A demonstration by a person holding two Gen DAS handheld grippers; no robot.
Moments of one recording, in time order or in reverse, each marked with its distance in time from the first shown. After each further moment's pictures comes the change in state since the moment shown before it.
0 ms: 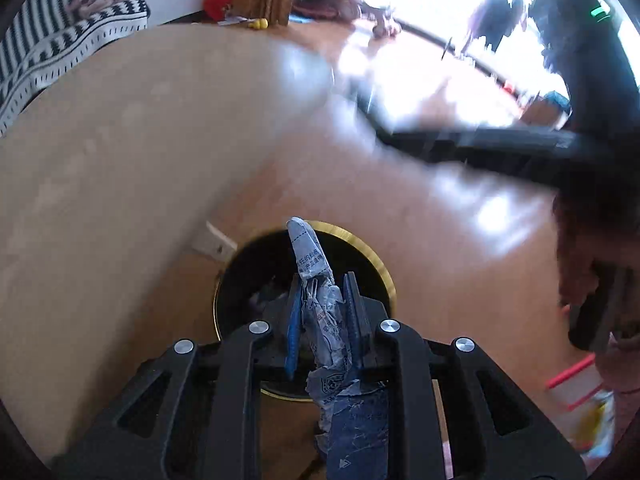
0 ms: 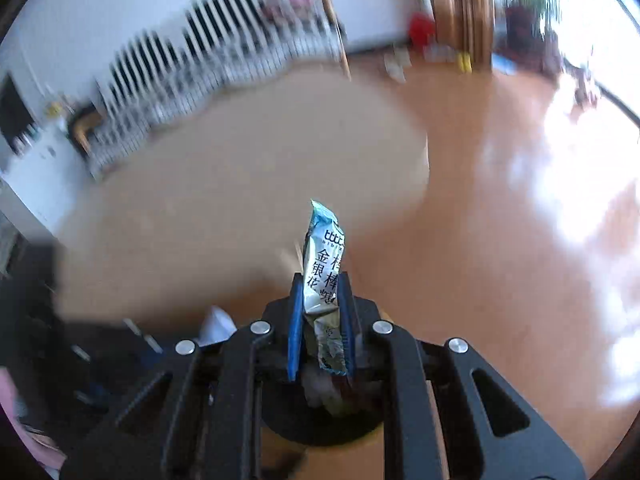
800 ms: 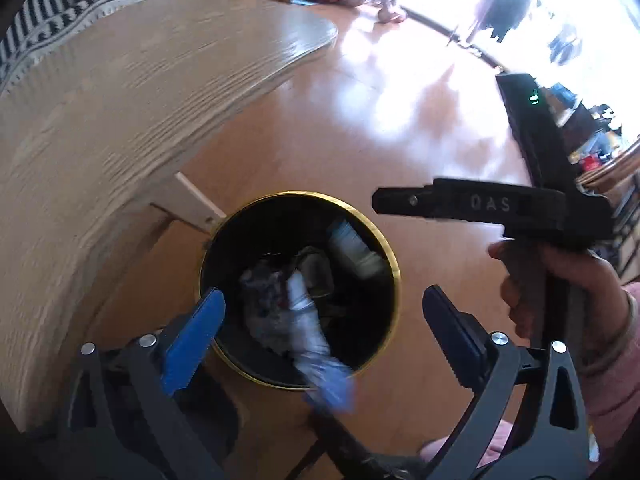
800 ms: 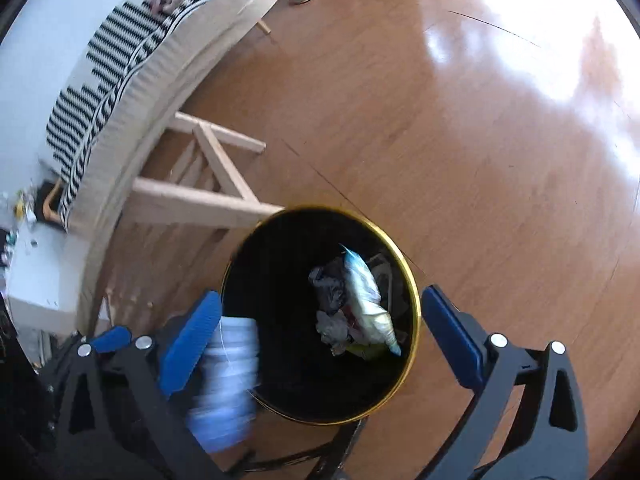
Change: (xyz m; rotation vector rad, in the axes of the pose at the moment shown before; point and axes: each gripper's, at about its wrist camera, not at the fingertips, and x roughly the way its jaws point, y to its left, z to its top) left arm 0.025 0.015 -0.015 -0.044 0.035 -0.056; right arm 0.027 -0.075 -0.028 0.414 0.047 0.086
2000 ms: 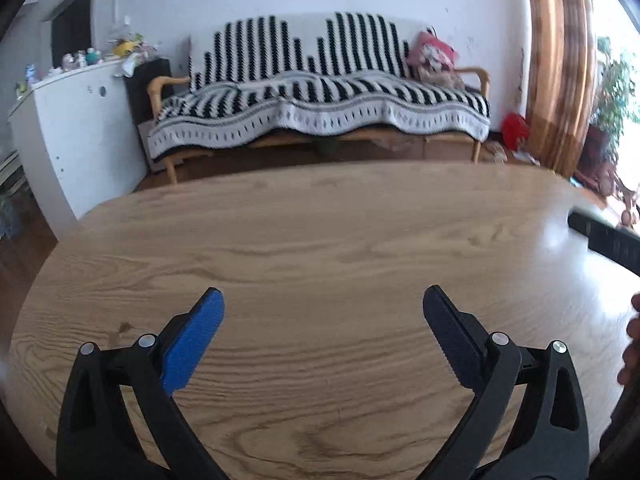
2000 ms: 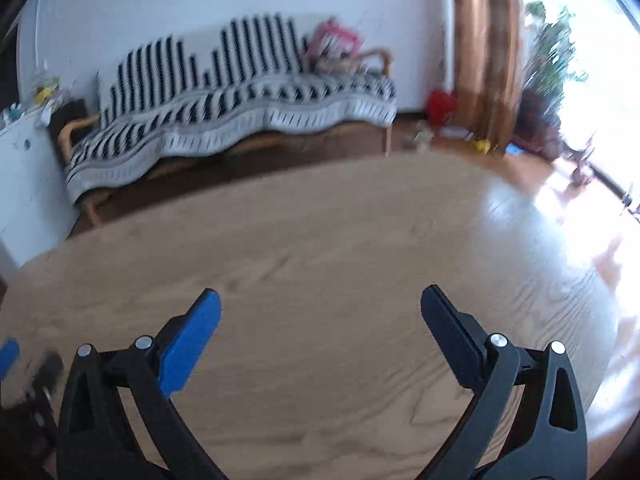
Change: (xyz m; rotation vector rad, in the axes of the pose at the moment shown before) left arm -0.264 0.366 -0.092 -0.582 -0.466 0.794; right arm 0.106 0.517 -0.001 -0.595 -0.499 -0.223
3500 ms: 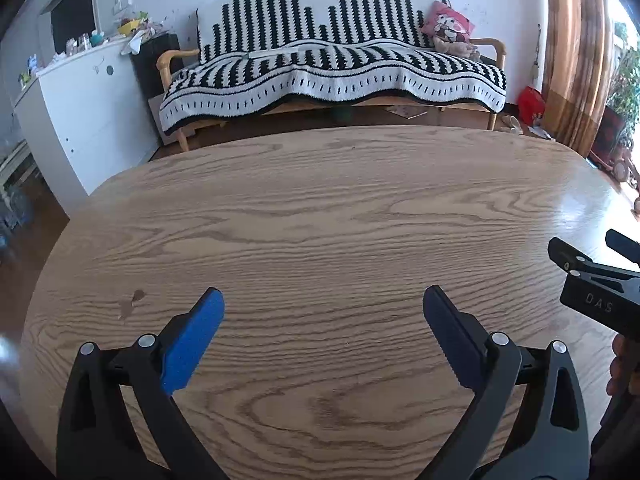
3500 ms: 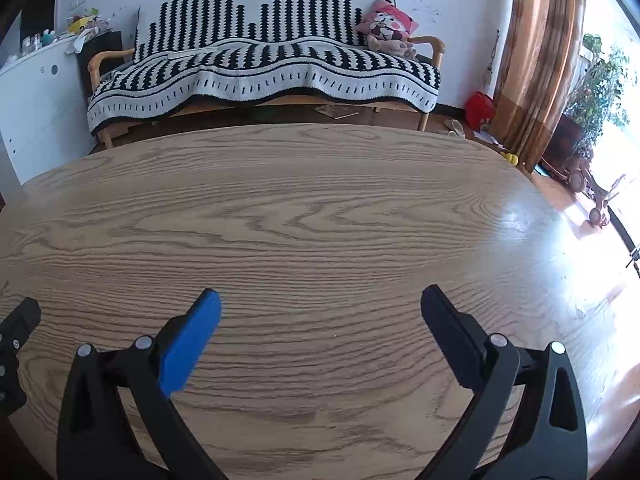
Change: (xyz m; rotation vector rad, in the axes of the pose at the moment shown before) left arm 0.000 0.004 -0.010 0.002 0.108 0.069; right arm 0.017 0.020 -0.039 -0.186 0.143 0.105
